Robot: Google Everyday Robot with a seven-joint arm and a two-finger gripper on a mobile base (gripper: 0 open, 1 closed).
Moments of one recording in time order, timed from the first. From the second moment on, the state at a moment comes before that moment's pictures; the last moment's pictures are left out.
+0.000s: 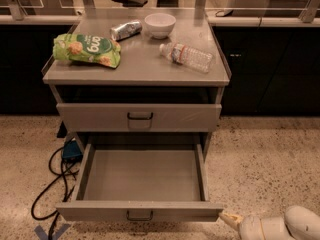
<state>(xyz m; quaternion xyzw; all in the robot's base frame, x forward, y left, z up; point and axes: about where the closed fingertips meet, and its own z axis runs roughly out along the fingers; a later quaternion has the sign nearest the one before) 0.351 -0.209 0.407 -0.43 0.77 0.38 0.28</state>
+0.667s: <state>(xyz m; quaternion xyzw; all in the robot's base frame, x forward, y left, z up) 0.370 -0.215 0.383 -0.41 0.77 0.41 0.26</state>
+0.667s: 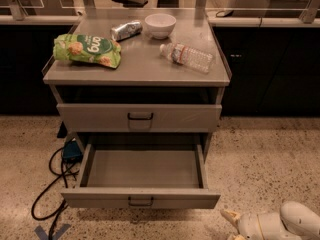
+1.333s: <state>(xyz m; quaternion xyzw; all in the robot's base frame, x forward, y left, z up) 0.365 -0.110 0.406 -0.53 0.67 0.46 0.24</state>
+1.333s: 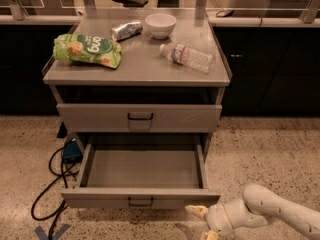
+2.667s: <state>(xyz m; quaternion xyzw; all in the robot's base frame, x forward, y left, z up) 0.433 -0.123 0.380 -0.48 0.76 0.36 0.25</state>
